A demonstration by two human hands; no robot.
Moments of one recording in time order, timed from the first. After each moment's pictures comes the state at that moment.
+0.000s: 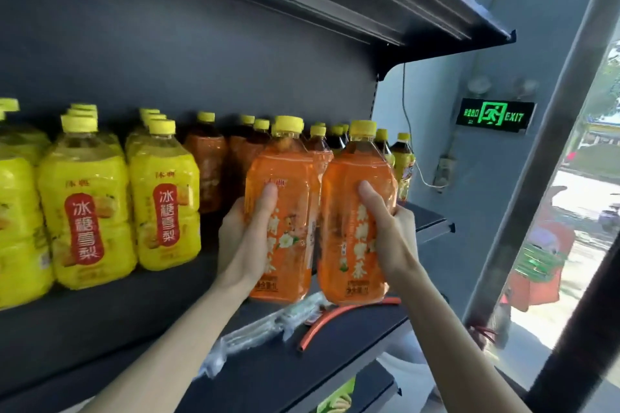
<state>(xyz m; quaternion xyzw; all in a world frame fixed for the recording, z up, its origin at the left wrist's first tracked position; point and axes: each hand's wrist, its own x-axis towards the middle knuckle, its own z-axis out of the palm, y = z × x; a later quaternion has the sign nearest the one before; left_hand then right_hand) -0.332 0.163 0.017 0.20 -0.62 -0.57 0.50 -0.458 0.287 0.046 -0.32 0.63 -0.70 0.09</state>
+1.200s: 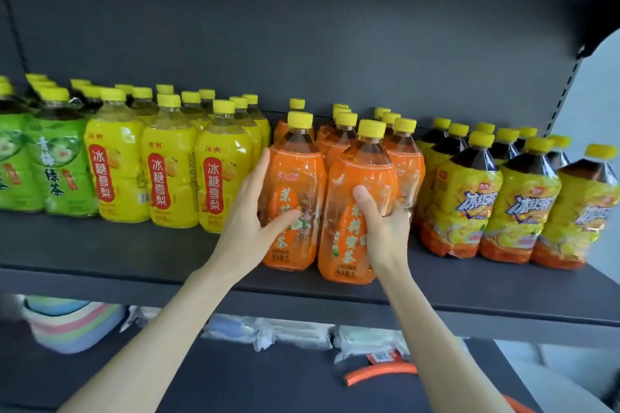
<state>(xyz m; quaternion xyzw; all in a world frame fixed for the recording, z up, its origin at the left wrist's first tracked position) -0.370 0.149 0.003 0.38 -0.72 -0.19 0.55 -0.552 0.168 0.007 -0.47 0.50 -0.68 0.27</state>
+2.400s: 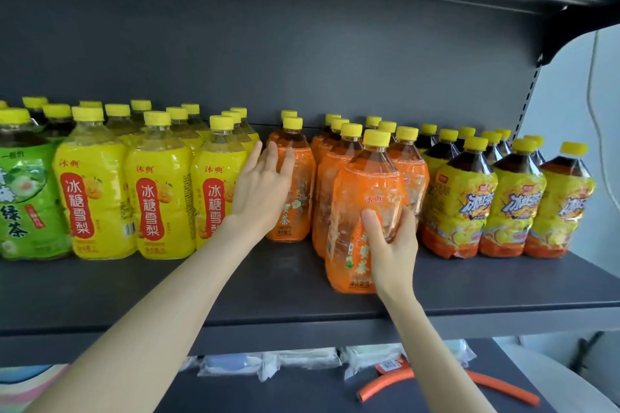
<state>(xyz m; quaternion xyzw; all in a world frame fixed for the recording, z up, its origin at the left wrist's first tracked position) -0.370 0.051 0.037 0.50 -0.76 0.34 0.23 -0.533 0.154 -0.020 -0.47 0.51 -0.71 0.12</state>
